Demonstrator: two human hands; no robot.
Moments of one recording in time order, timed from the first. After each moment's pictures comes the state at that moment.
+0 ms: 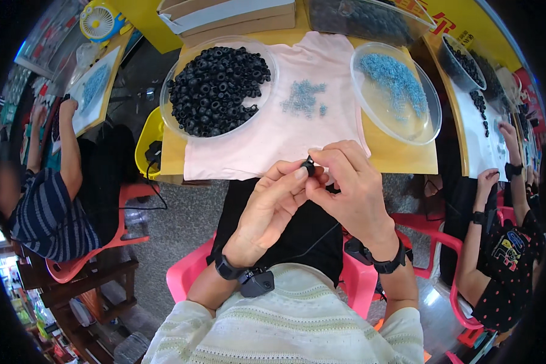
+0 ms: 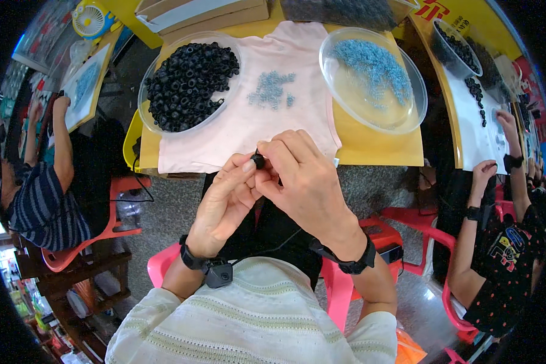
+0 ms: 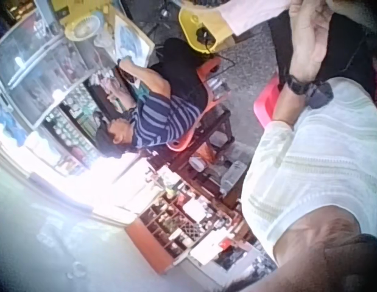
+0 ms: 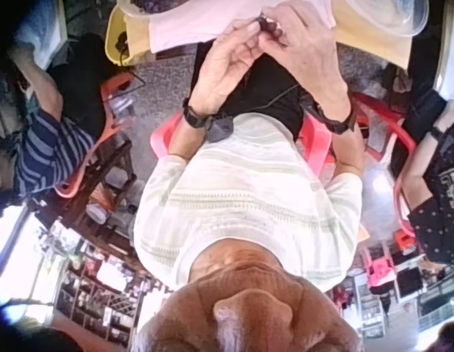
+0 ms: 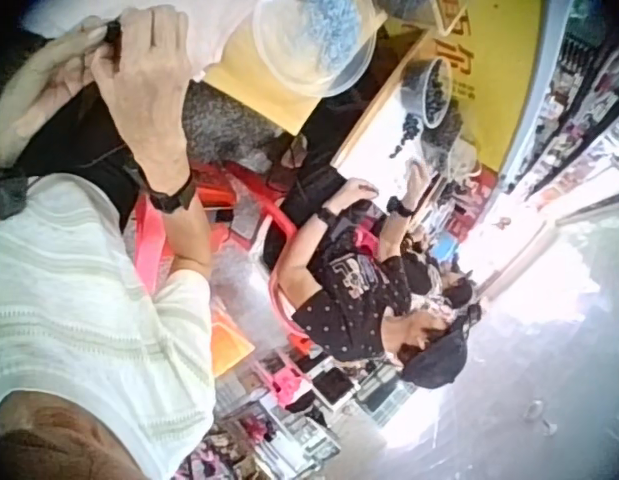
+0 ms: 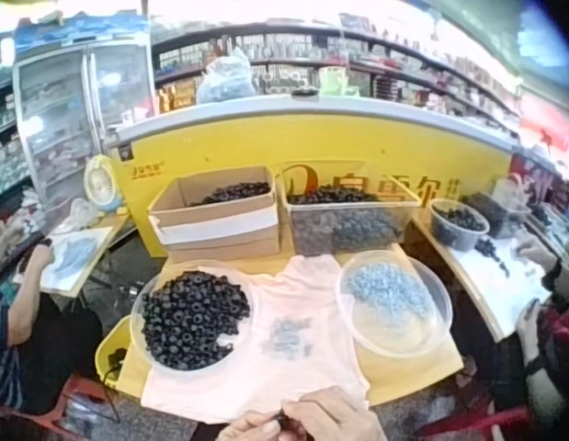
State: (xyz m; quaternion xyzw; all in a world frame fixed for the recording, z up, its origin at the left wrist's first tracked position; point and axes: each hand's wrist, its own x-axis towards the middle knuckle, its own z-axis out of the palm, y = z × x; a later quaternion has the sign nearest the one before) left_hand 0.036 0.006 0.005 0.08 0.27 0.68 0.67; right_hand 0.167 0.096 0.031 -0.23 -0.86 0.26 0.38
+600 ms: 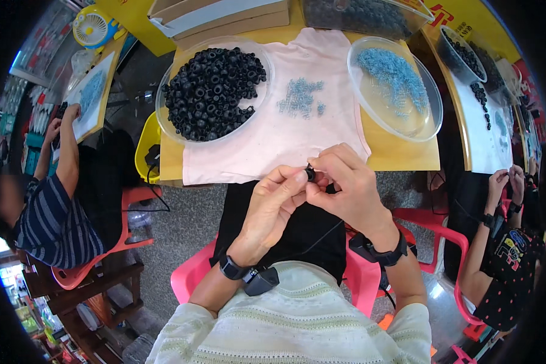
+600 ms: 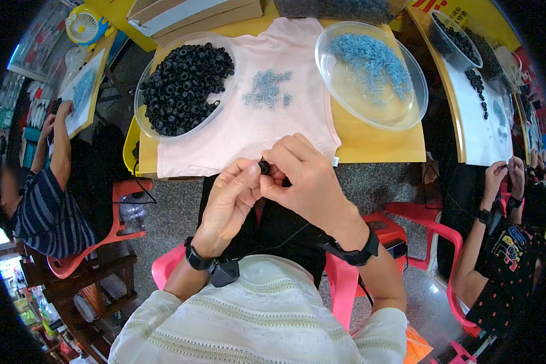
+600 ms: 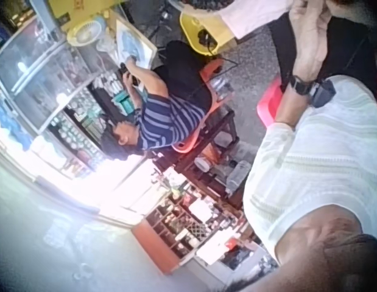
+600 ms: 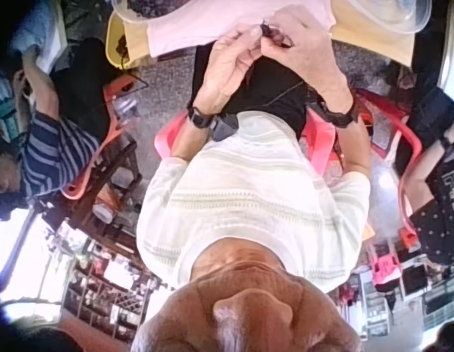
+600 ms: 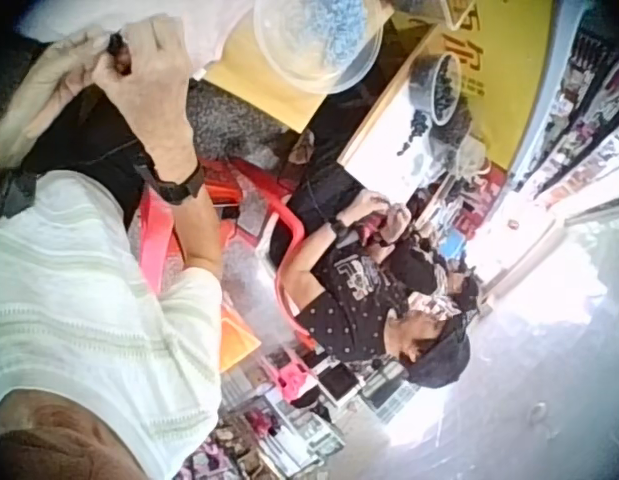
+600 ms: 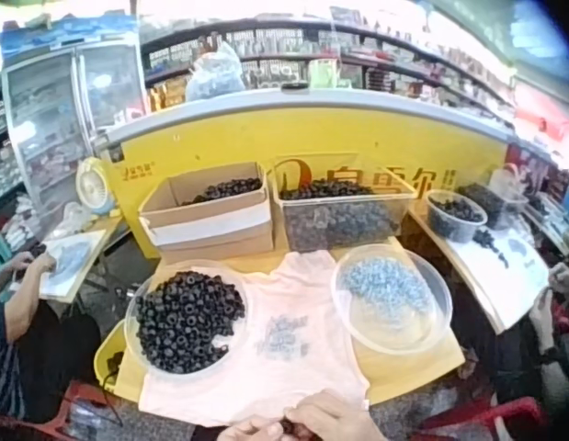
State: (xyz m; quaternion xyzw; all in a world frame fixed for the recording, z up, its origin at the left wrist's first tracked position) left_hand 0.037 0.010 -0.014 0.11 0.33 0.67 0.66; right_hand 0.172 0.106 0.007 -0.21 -0.84 0.33 0.37
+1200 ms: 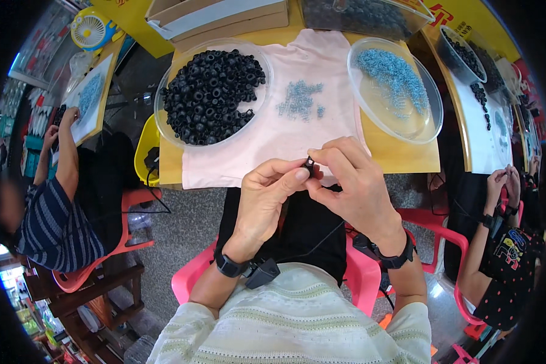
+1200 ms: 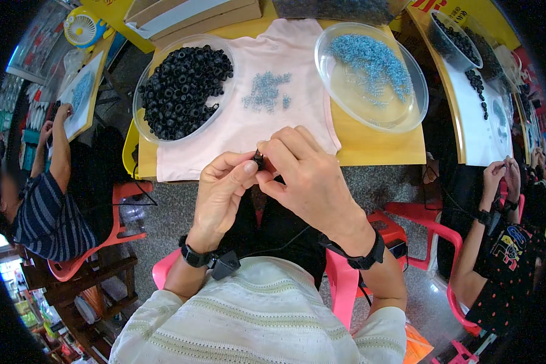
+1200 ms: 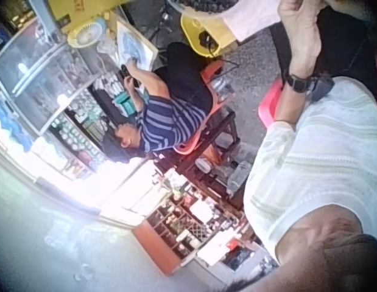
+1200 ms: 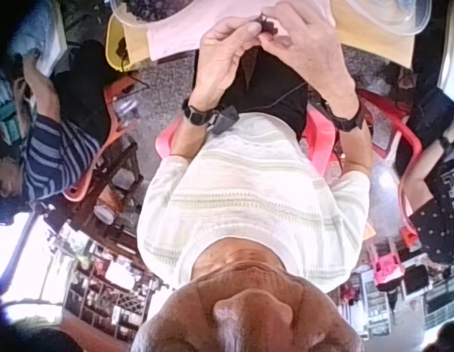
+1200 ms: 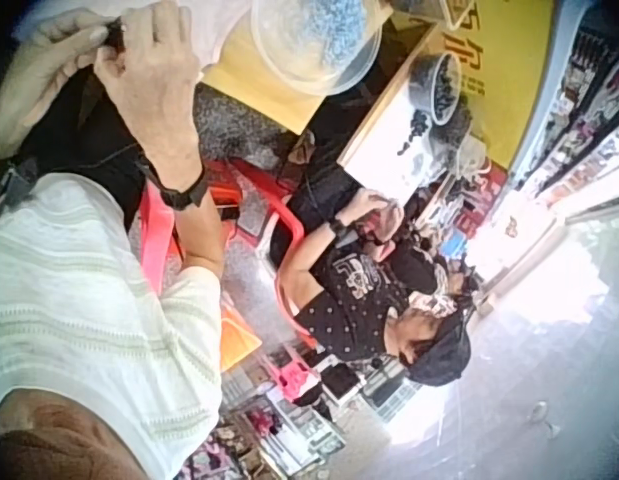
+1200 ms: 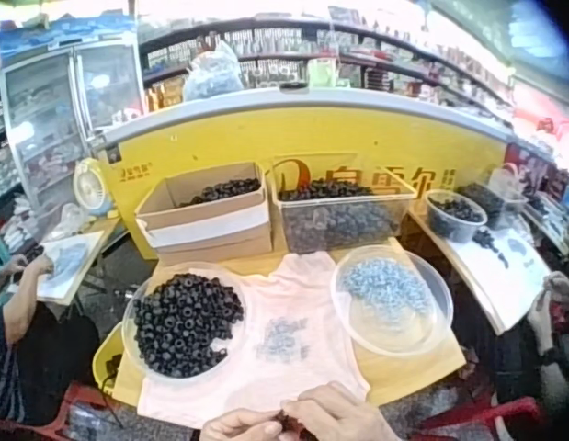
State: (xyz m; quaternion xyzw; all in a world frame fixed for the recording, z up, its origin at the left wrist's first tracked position) left_hand 0.028 0.021 -0.001 0.17 0.38 0.69 0.60; right_hand 0.168 0.114 0.035 -0.21 -0.88 0.24 0.35
